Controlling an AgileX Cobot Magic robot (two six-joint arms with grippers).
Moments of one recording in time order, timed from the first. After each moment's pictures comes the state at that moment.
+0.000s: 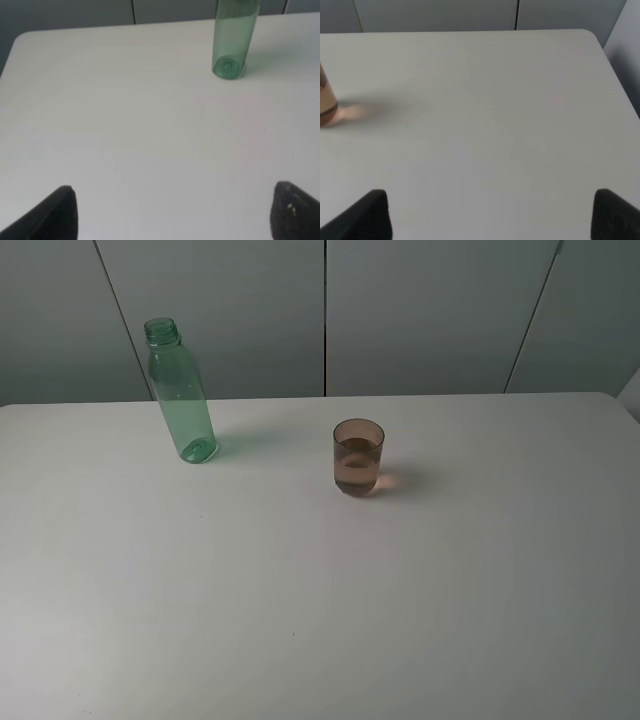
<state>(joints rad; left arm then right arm) 0.00 0.03 -0.54 -0.03 1.04 0.03 -0.03 0.00 -0.50 -0.04 1.10 0.00</state>
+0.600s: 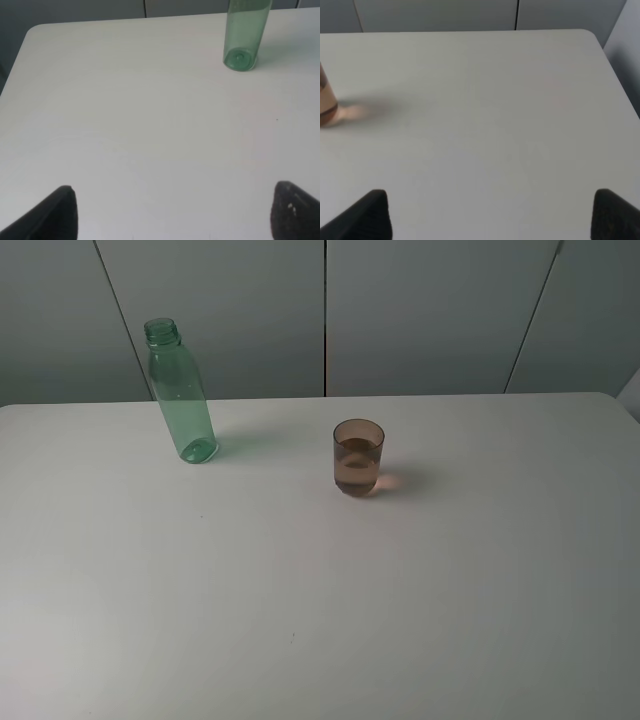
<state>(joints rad) 0.00 0.00 -0.51 0.01 1.08 0.01 -0.03 0.00 -0.50 -0.04 1.10 0.00</state>
